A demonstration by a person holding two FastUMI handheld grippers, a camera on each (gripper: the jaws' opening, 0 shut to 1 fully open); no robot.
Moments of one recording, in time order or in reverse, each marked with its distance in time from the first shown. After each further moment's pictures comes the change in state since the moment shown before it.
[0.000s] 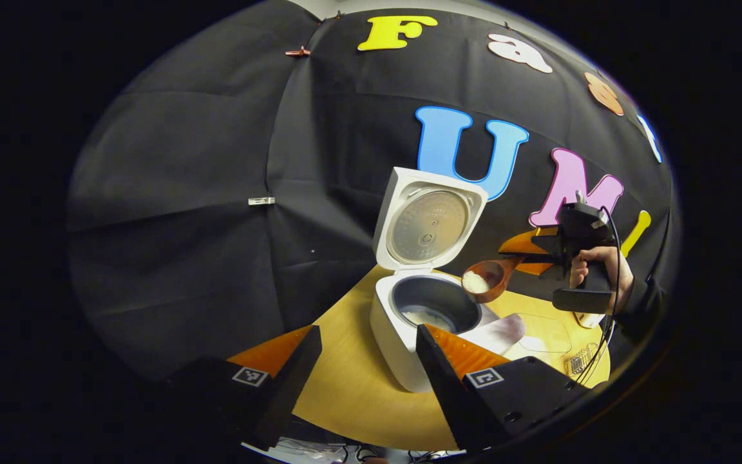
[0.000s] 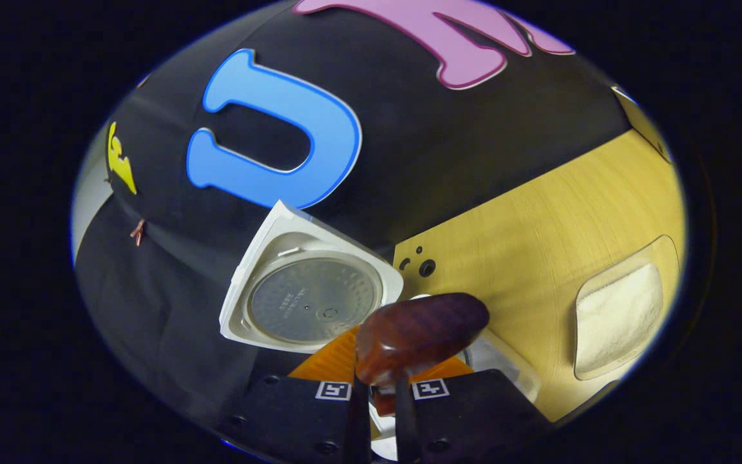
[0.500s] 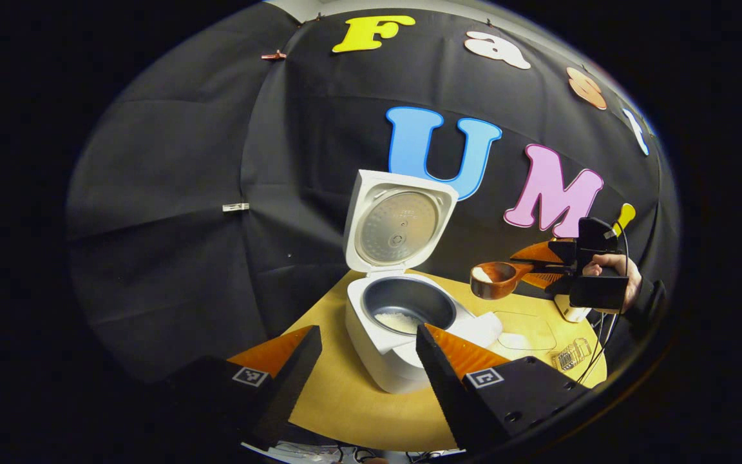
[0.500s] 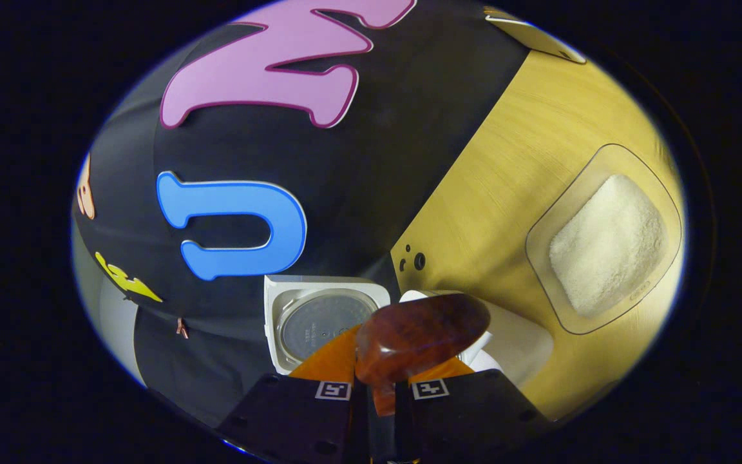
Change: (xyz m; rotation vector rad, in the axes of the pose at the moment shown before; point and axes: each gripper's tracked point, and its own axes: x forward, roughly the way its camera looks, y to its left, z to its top) left arm -0.002 -0.031 0.004 0.034 -0.009 -0.082; right arm -0.061 -0.053 0.020 0.473 -0.021 0.031
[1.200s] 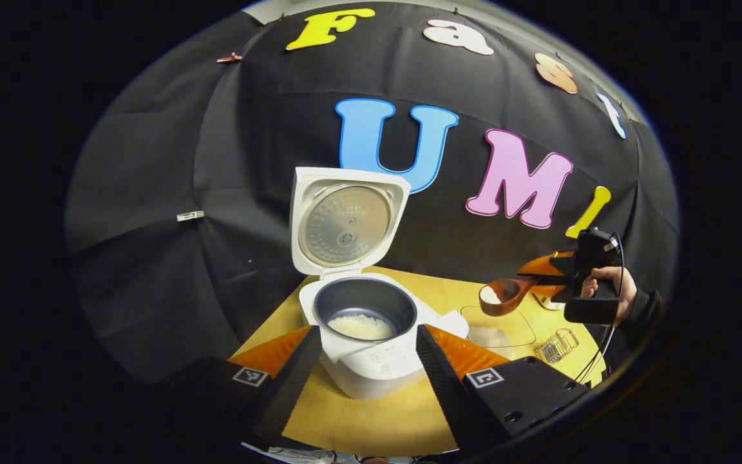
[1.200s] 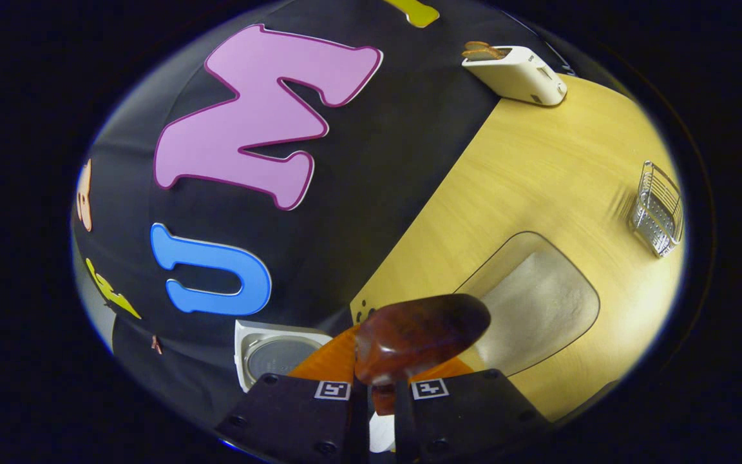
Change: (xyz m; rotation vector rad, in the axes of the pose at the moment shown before) left arm 0.019 -0.066 0.000 0.074 0.015 -0.140; right arm -0.075 -0.068 0.083 -0.001 -0.215 -0.096
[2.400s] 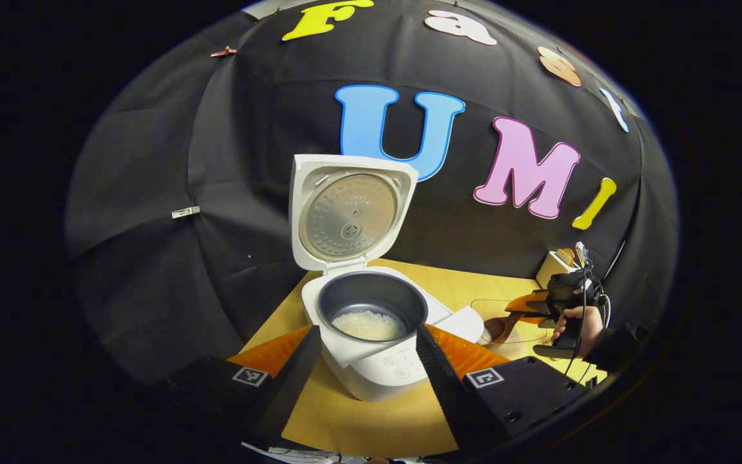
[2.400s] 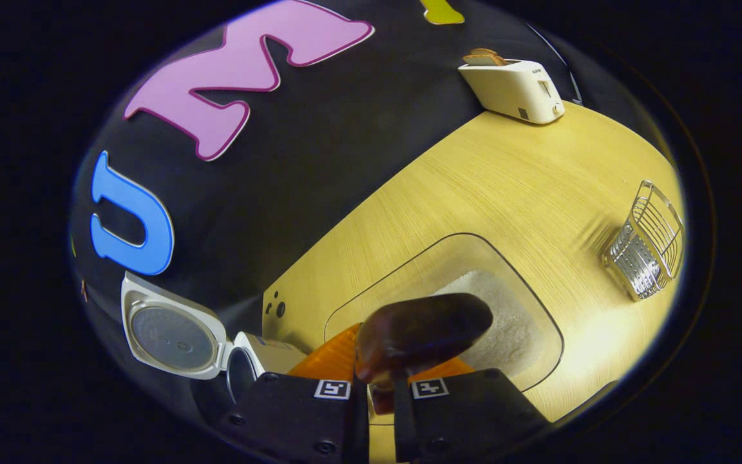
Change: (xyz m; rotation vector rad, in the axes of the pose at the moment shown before) left arm 0.029 0.003 -0.002 0.039 0.047 -0.015; right arm 0.046 -0.134 0.003 -0.235 -0.077 -0.280
